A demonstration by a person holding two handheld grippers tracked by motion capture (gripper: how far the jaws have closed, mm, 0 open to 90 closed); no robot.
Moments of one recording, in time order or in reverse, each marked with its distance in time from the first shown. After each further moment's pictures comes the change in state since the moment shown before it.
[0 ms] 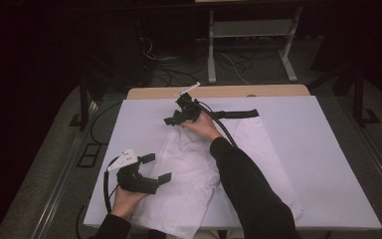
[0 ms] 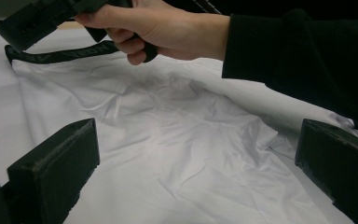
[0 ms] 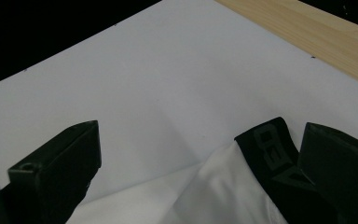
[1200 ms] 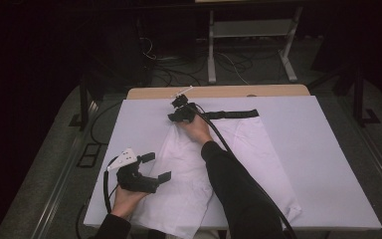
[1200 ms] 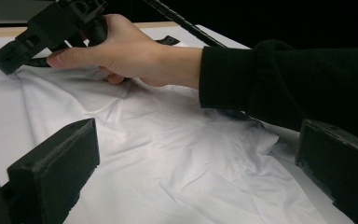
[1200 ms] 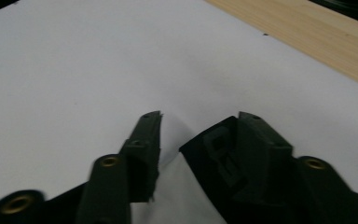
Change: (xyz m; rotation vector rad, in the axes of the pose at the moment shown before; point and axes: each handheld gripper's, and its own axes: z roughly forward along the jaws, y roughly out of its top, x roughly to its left) left arm 0.000 0.001 0.000 -0.016 0.004 -0.006; right arm -0.010 -0.004 0.039 0.046 -0.215 0.049
